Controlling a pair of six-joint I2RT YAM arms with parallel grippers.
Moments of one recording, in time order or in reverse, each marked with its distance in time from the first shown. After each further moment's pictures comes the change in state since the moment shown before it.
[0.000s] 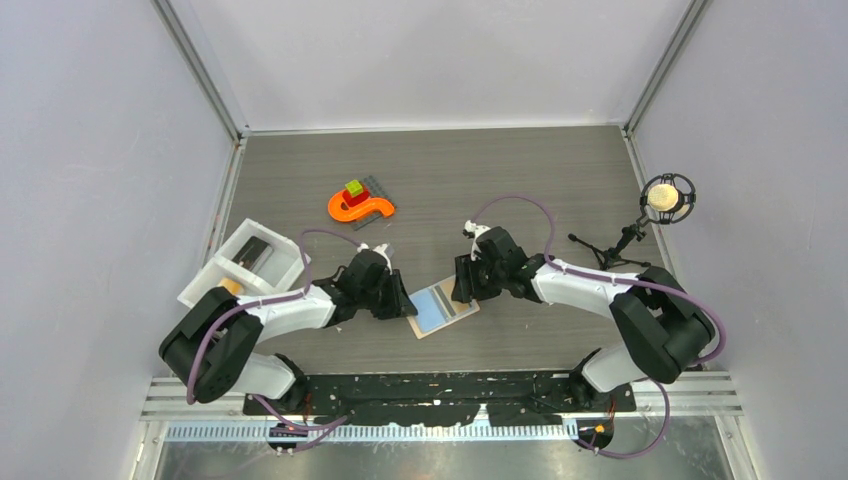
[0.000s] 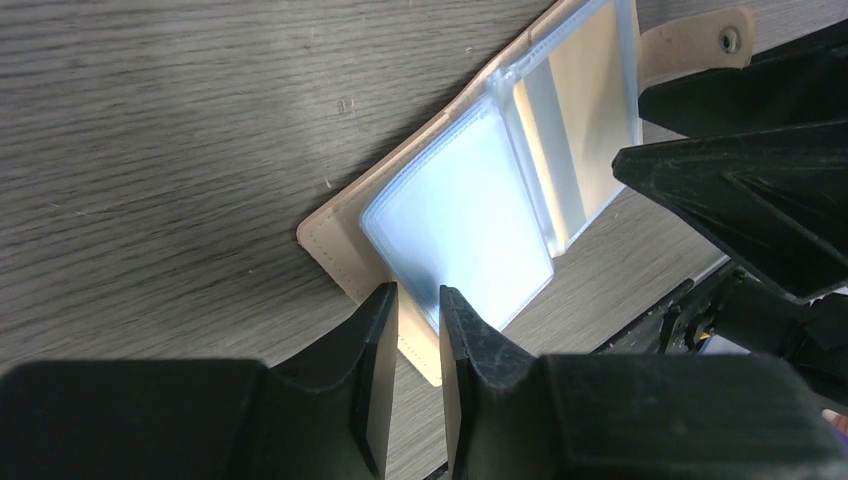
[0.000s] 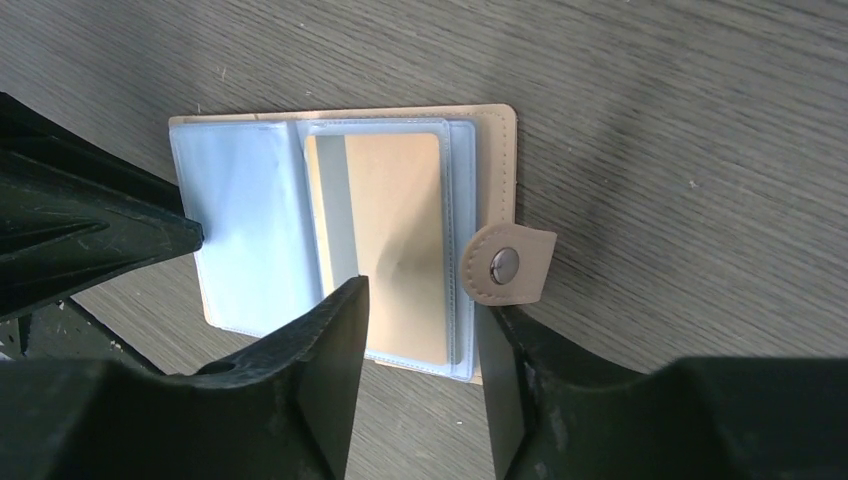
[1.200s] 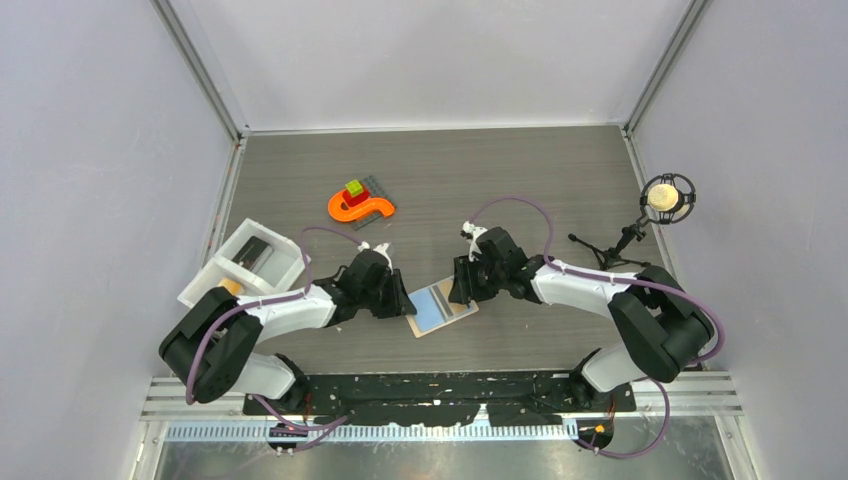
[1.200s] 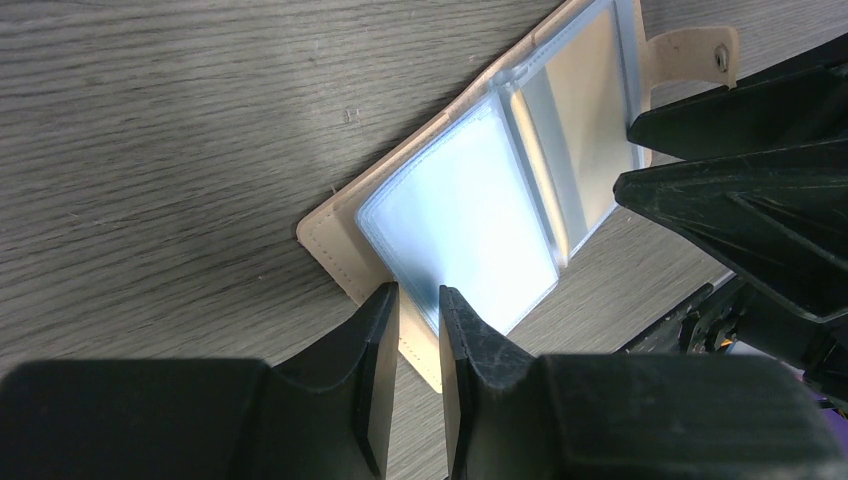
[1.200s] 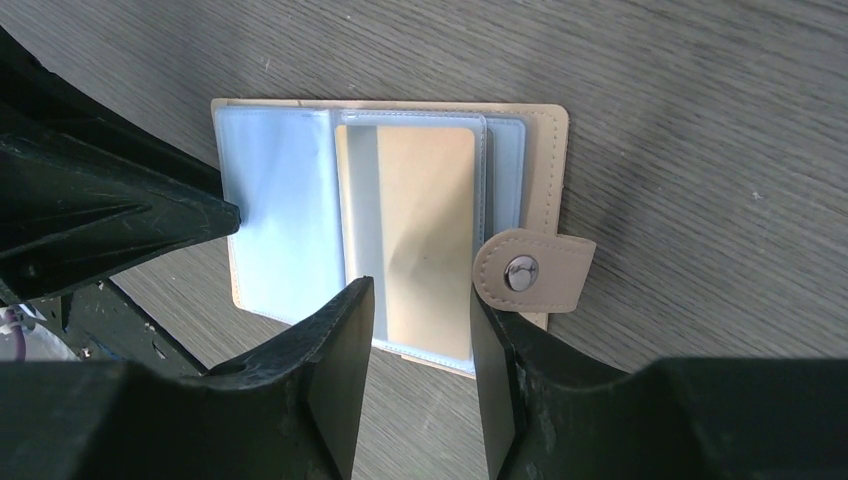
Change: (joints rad) left arm -0.004 -0.001 0.008 -0.013 -0.032 0.033; right arm 0.000 0.005 -0.010 0.037 -0.066 0.014
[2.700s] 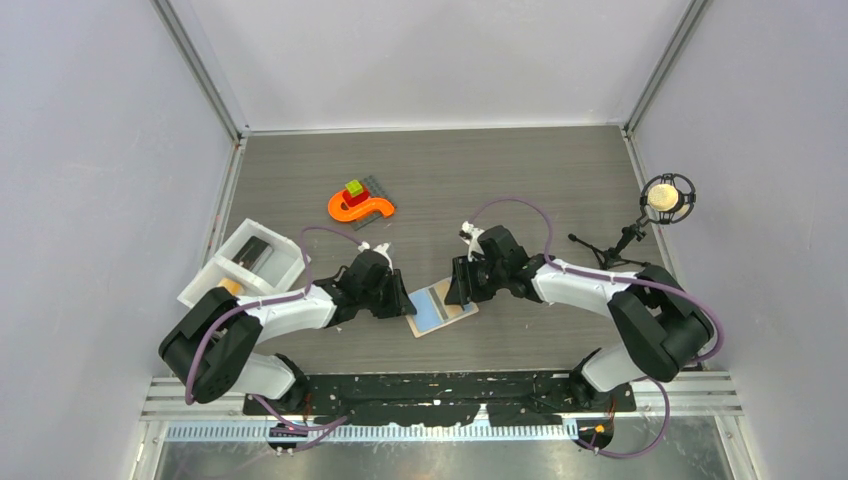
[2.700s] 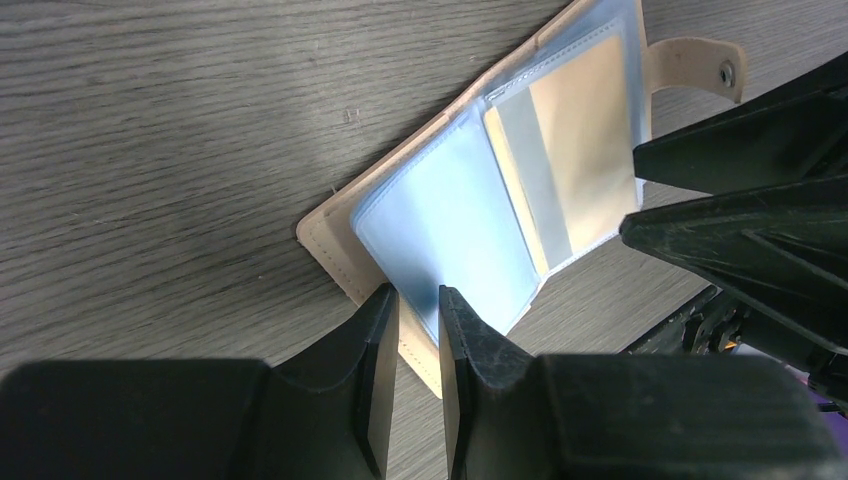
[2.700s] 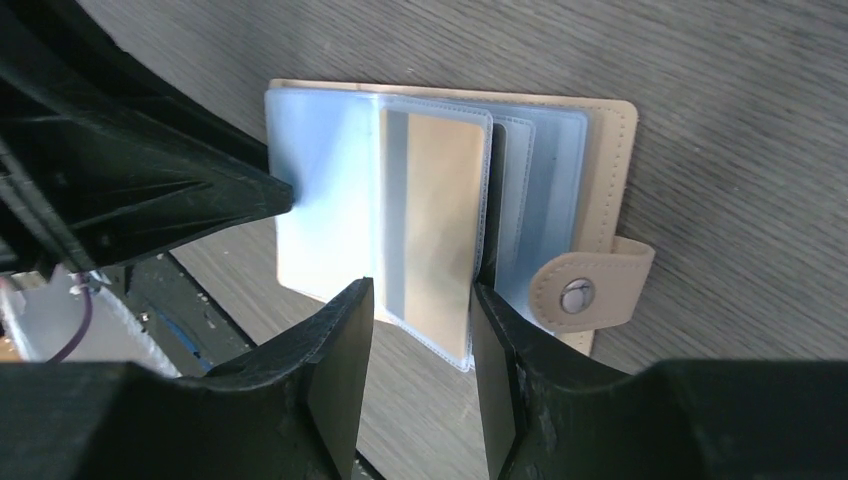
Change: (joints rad) left arm -0.015 -0.001 0.000 0.000 -0.011 -0.001; right arm -0.010 0.007 0.001 0.014 -0.109 0.027
